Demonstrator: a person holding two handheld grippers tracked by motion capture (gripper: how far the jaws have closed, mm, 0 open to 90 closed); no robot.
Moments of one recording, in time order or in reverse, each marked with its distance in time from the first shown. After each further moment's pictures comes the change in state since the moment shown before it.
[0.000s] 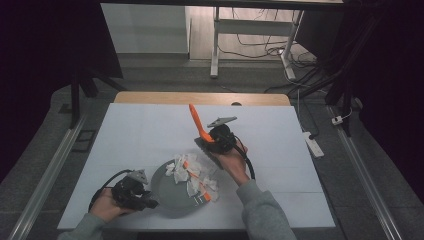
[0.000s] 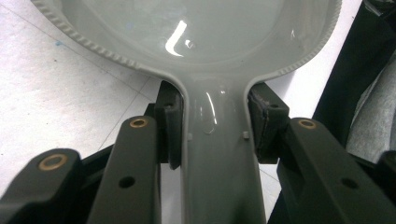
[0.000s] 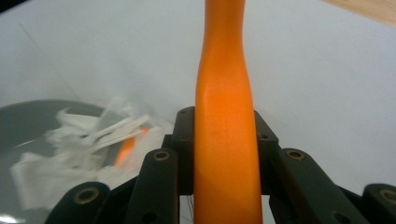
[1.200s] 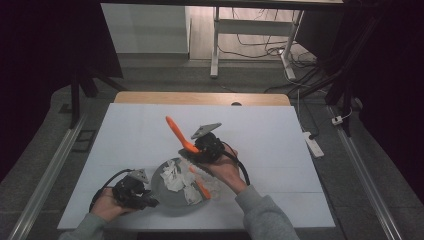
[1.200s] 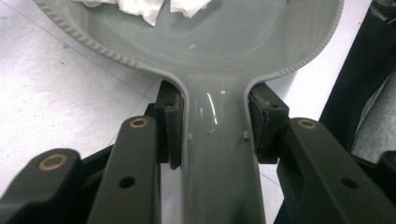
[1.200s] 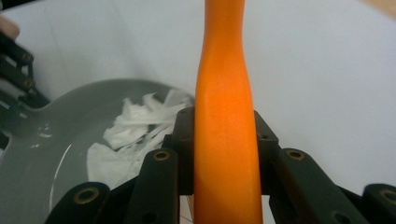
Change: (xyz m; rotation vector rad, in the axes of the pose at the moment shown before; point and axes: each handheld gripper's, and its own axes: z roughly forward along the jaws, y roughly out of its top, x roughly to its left) left arm 0.001 0.001 0.001 -0.005 0.015 -0.010; right arm 0.052 0.010 -0.016 0.015 0.136 -0.178
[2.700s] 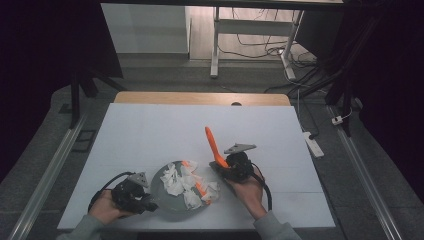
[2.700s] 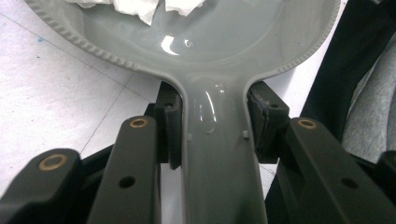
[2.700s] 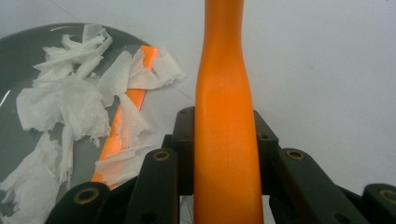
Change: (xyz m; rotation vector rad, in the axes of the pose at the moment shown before) left arm -0.007 -0.003 -0.002 0.030 -0.020 0.047; right arm -0.005 -0.087 -0.038 0.010 -0.183 0.271
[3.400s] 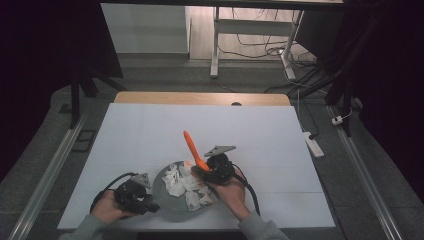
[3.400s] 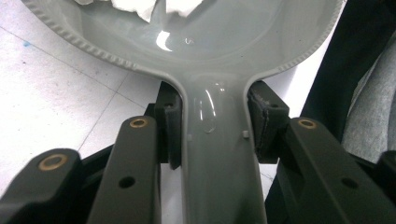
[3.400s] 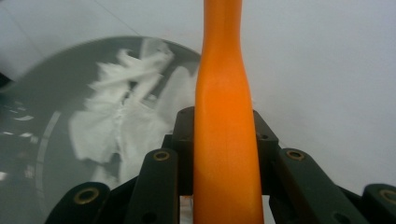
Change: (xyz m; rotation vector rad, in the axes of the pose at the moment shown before) left arm -0.003 0.004 0.005 0.010 -0.003 0.008; right arm 0.040 0.015 0.027 0.012 0.106 -0.031
